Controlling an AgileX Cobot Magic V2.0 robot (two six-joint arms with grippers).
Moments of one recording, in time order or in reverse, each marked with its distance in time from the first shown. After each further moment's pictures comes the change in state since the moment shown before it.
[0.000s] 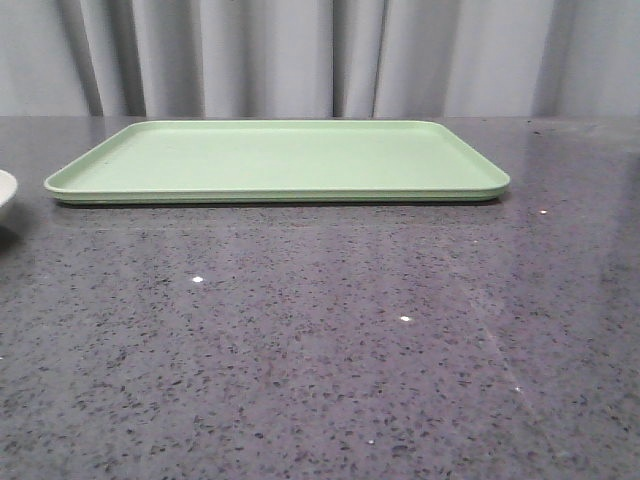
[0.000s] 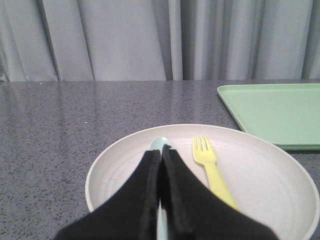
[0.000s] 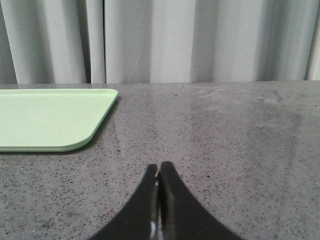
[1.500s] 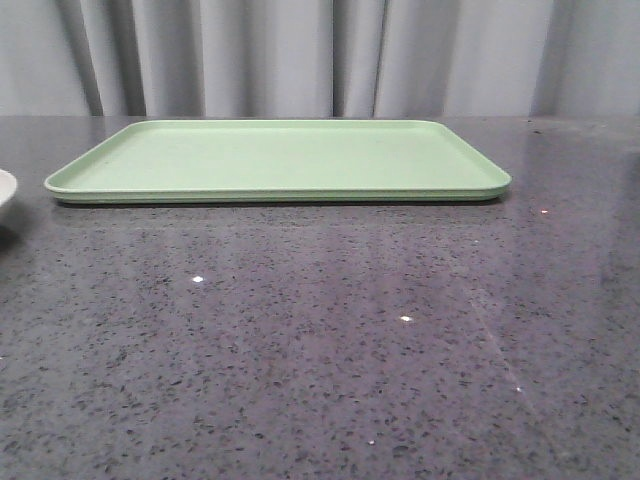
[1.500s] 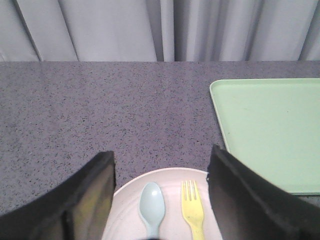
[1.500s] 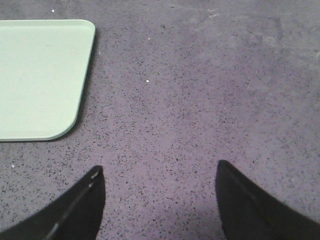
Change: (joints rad) left arm 0.000 0.637 -0.676 -0.015 0.344 0.000; right arm 0.000 0.702 -0.749 0.000 0.572 0.000
